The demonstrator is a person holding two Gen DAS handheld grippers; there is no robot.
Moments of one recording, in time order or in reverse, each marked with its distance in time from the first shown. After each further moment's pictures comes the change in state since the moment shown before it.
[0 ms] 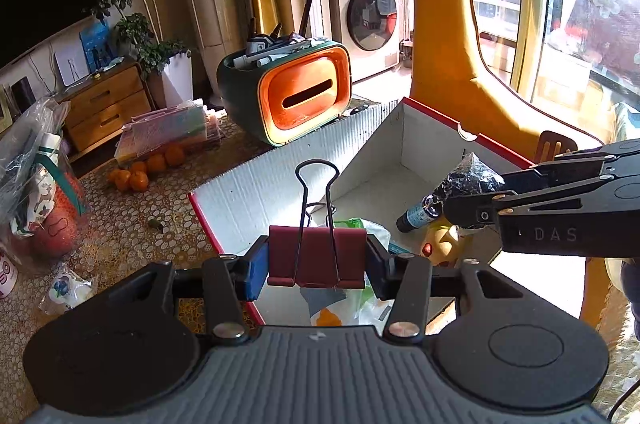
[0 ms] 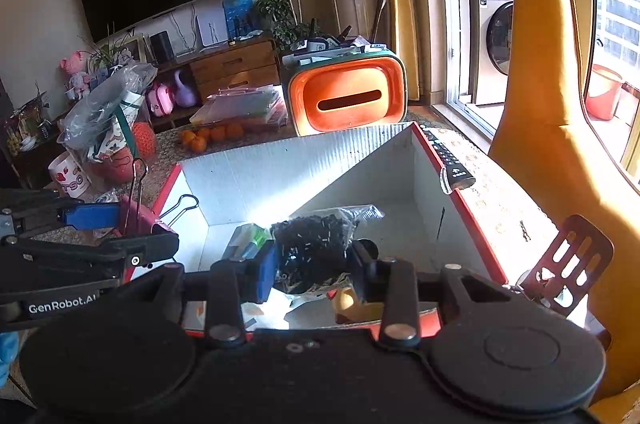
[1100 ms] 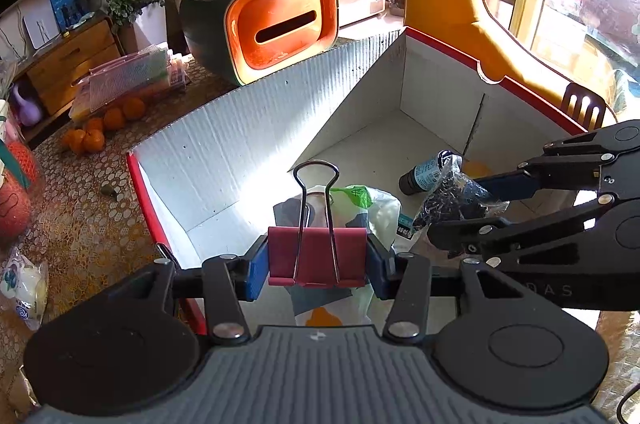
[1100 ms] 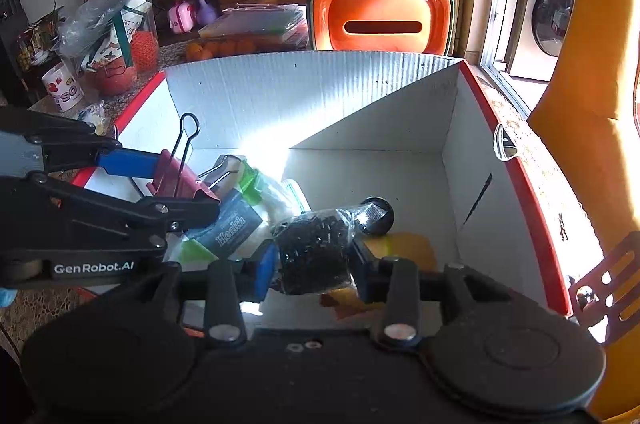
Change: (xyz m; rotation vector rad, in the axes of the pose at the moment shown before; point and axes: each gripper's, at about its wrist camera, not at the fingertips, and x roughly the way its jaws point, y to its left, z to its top) left arm 0.069 0.000 -0.003 0.007 0.167 -0.064; right arm 0.063 -0.004 -0.007 -0.149 0.205 0.035
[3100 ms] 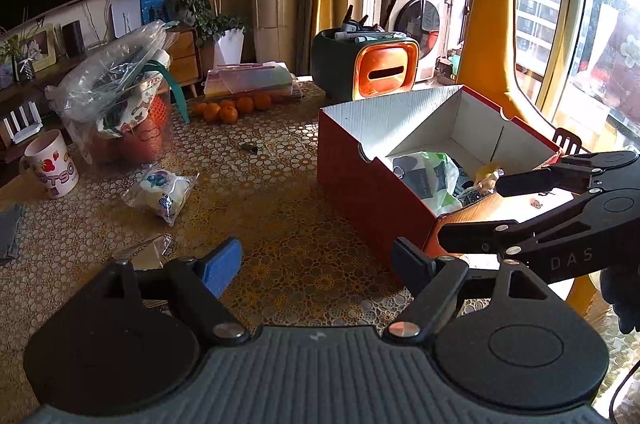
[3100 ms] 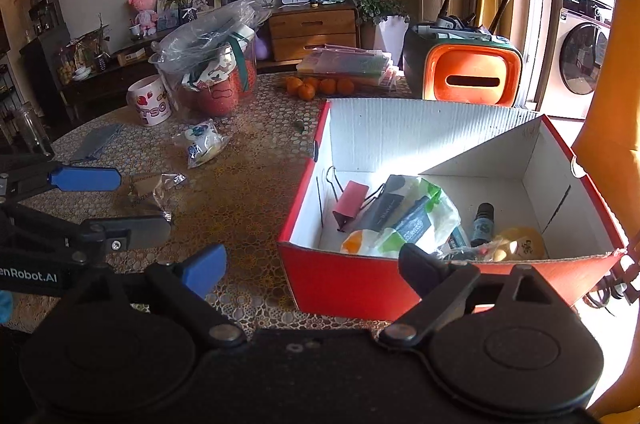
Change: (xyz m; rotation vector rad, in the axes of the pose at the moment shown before) left arm -0.162 0.092 -0.126 -0.198 -0.185 0.078; right arm -0.067 0.136 -0.023 -0.044 -0.126 0.071
